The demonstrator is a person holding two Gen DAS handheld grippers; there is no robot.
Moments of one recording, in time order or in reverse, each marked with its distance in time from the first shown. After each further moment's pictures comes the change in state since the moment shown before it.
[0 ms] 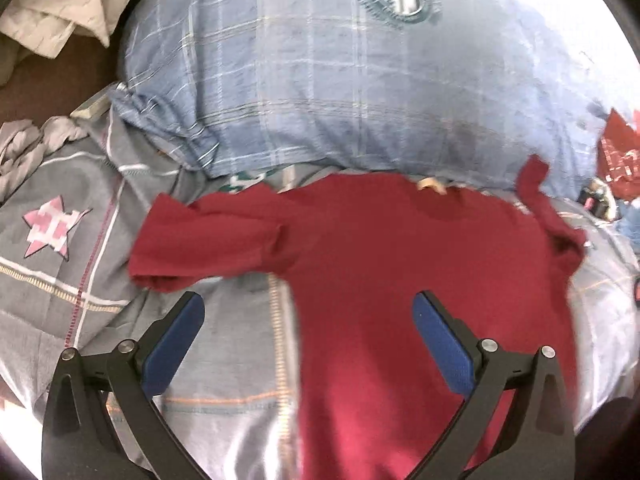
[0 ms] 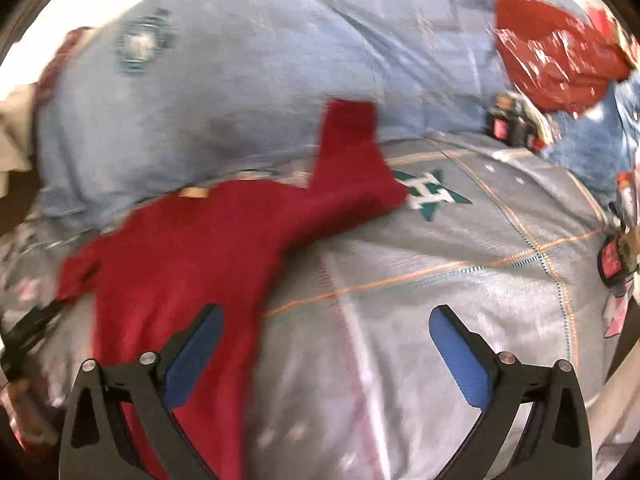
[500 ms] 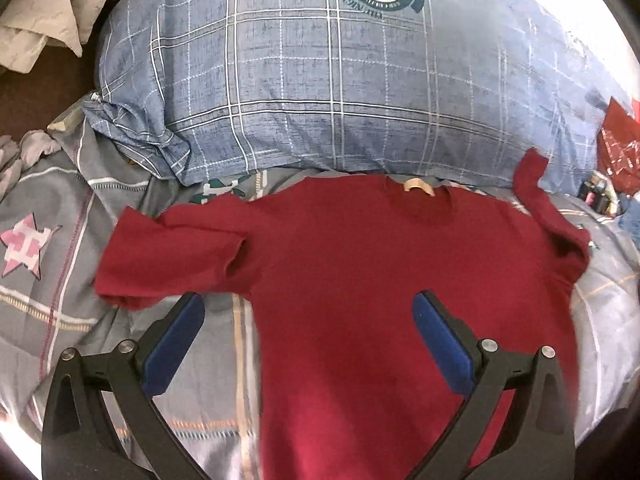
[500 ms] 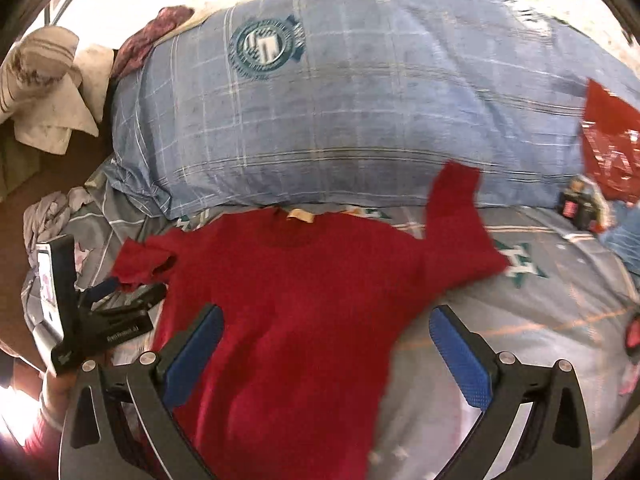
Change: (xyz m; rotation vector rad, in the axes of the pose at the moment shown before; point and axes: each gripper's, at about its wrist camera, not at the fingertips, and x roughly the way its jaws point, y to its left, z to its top) left arm 0.037 -0.026 0.010 0.037 0.004 0.025; right arm 0.035 0.122 0.024 -0.163 -0.079 0.097
